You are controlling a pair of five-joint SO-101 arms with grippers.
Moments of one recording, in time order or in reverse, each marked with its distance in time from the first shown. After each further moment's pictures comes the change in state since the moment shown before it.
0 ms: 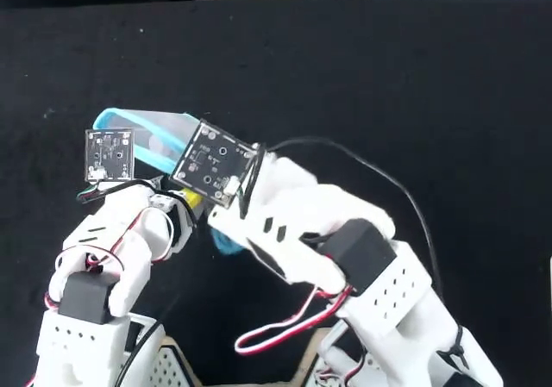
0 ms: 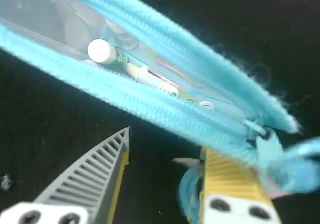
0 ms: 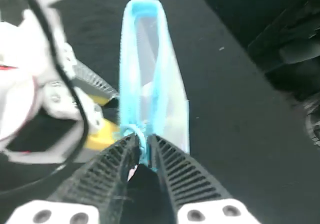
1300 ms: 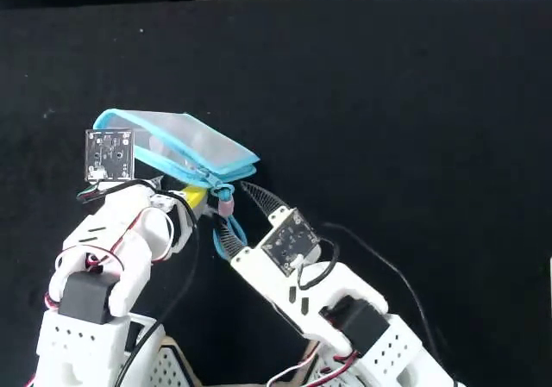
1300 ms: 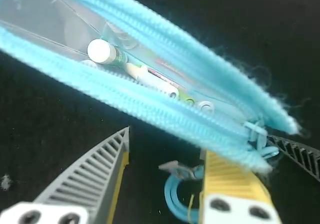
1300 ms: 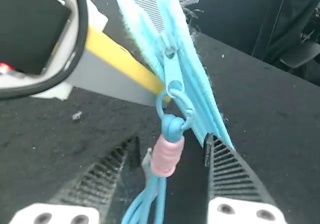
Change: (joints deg) left arm -0.1 0.0 0.0 0.0 0.0; right arm -0.2 -50.7 67.3 -36.4 -16.6
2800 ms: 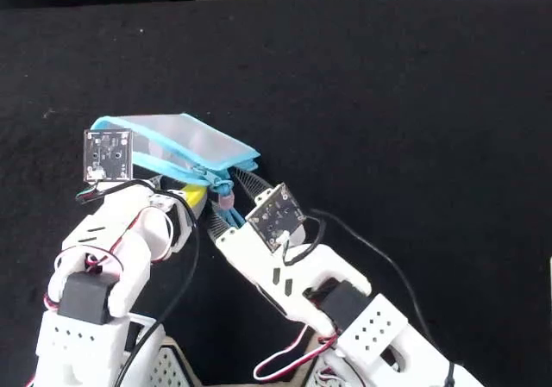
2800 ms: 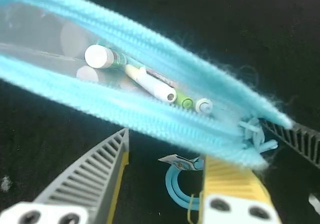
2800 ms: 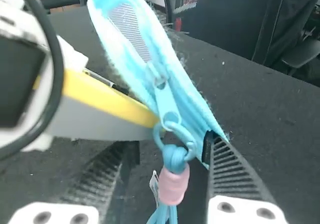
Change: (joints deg) left arm 0.0 0.0 0.0 0.0 0.0; right arm 0.1 22.3 -6.2 -17.4 -3.3
